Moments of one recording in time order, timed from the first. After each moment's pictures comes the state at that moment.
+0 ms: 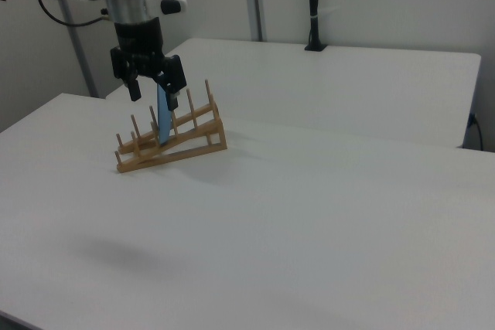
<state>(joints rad) -0.10 0.01 0.05 -1.57 0.02 1.55 -0.03</state>
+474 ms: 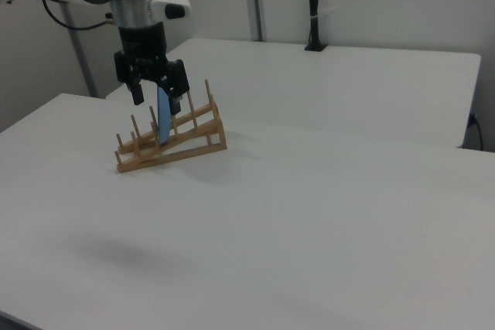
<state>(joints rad) -0.11 0.02 0.05 -1.58 0.02 1.55 -0.03</state>
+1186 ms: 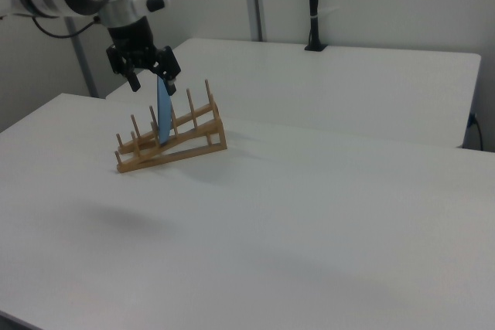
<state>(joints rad) 0.02 0.09 0.07 -1.57 -0.04 1.81 0.01</state>
